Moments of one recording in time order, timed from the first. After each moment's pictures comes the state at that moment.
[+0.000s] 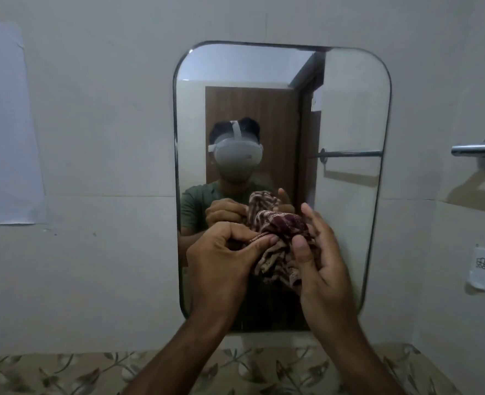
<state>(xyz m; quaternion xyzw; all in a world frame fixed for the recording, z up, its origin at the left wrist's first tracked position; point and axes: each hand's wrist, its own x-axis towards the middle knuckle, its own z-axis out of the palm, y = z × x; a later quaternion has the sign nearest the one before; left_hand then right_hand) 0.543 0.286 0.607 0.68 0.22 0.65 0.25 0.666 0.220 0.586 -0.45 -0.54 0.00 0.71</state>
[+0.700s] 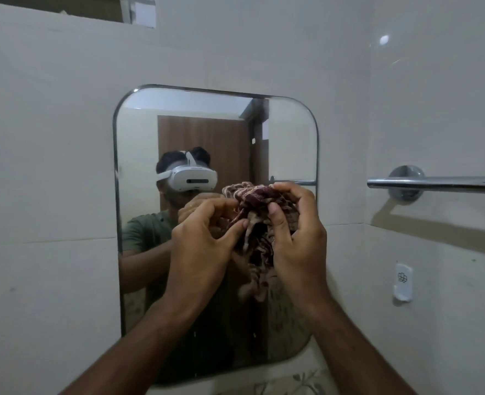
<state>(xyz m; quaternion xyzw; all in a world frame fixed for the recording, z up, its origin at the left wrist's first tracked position) 0.579 0.290 0.676 0.76 0.14 0.60 0.20 0.698 0.216 0.670 -0.45 -0.50 -0.23 0.70</state>
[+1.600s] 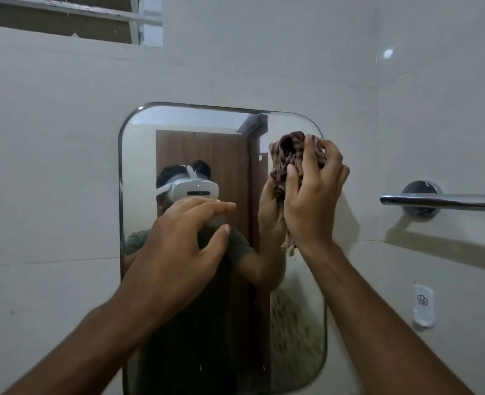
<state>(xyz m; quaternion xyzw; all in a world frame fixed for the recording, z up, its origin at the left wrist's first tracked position) 0.536 0.299 0.709 0.83 0.15 0.54 0.04 0.759 0.273 0.746 -0.54 -0.36 -0.52 0.56</state>
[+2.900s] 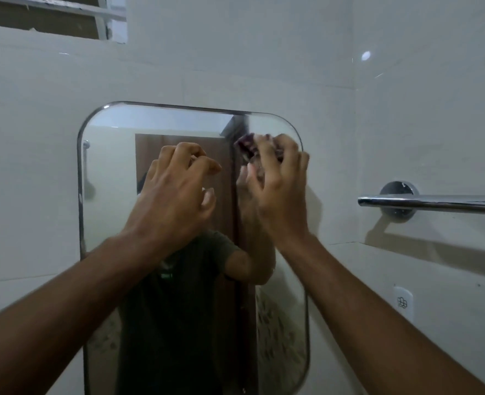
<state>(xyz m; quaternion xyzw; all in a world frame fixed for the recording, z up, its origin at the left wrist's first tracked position) 0.590 0.339 0.768 0.80 0.17 0.53 -0.23 0.773 0.283 0.760 -0.52 -0.43 -0.56 0.48</state>
